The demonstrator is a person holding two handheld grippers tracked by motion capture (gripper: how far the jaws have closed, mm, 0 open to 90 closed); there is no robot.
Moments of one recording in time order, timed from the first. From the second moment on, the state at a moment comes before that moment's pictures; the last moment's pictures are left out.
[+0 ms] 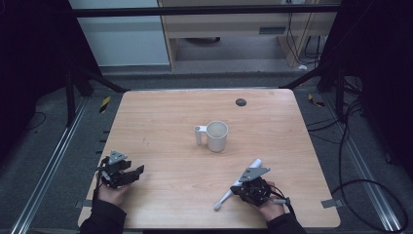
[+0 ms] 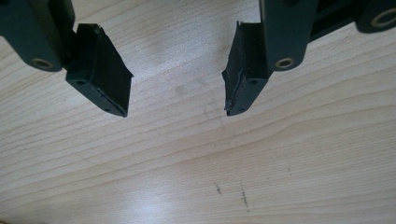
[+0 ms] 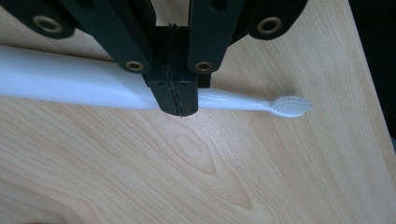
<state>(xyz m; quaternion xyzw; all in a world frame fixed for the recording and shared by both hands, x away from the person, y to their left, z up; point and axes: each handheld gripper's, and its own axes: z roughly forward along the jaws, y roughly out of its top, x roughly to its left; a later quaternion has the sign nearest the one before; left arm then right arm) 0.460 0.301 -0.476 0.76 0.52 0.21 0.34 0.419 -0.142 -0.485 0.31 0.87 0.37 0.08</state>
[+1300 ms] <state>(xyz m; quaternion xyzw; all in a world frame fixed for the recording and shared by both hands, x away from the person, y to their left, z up) 0.462 0.301 -0.477 0.76 0.52 0.21 0.34 0.448 -0.174 -0.465 0.37 0.83 0.39 0.16</state>
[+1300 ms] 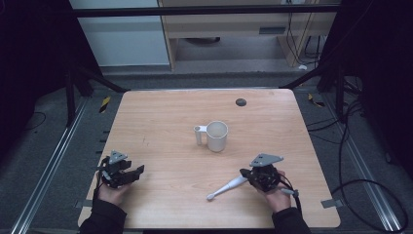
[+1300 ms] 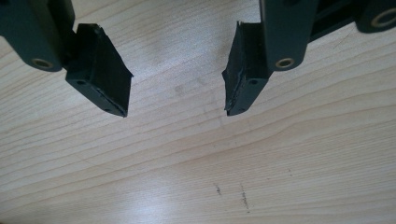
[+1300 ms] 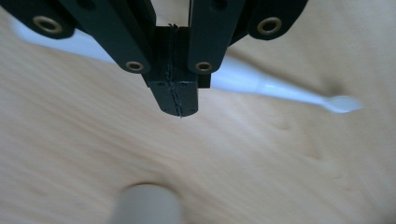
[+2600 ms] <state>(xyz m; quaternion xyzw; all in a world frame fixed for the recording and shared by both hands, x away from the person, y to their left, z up) 0.462 0.301 -0.477 0.76 0.52 0.21 0.34 0.469 -0.215 -0.481 0.43 0.83 0.31 0.18</state>
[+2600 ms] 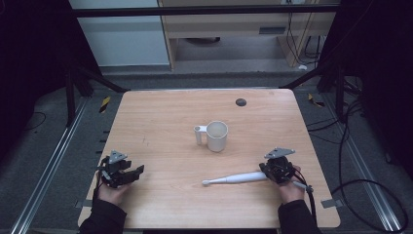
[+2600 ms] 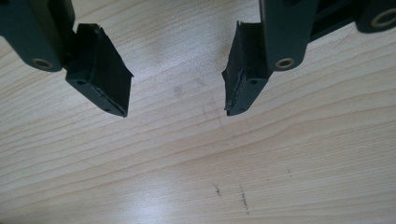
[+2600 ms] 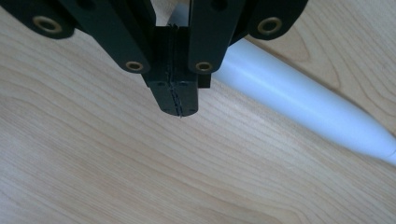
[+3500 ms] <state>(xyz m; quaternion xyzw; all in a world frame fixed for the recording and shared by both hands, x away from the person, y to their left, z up) 0.461 0.301 -0.476 0.76 0.52 0.21 0.34 0.442 -0.213 -0.481 0.42 0.84 0.31 0.17</state>
